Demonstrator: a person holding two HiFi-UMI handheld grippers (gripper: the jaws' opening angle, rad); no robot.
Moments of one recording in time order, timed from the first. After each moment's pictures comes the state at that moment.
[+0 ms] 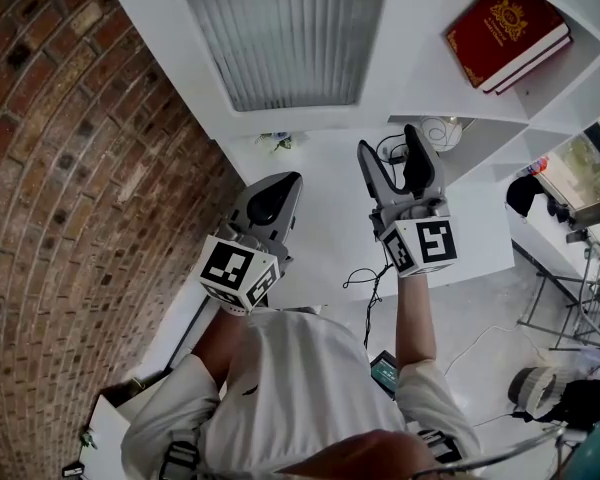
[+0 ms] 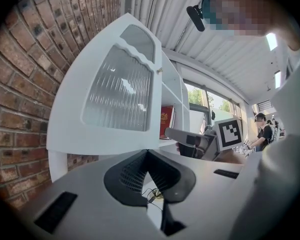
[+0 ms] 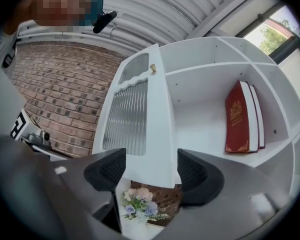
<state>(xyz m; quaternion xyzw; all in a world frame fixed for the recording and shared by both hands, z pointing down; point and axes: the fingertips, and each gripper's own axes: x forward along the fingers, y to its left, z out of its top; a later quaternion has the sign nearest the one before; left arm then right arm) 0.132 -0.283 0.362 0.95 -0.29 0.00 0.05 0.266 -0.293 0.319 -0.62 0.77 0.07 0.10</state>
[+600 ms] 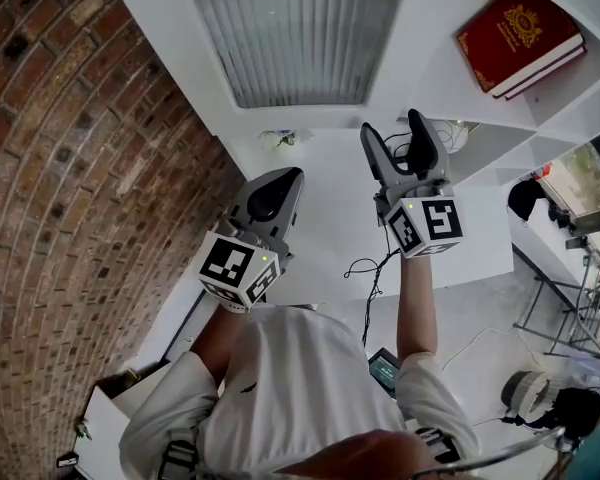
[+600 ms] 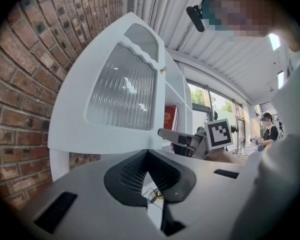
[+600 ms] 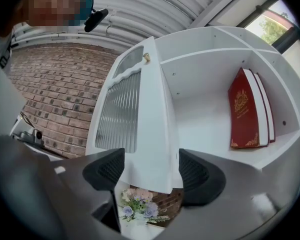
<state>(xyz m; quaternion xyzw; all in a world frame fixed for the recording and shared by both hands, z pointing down) 0.131 -0.294 0.365 0.95 -0.30 0.00 0.06 0.275 -0.330 0.324 -0.61 0.78 0.05 0.10</state>
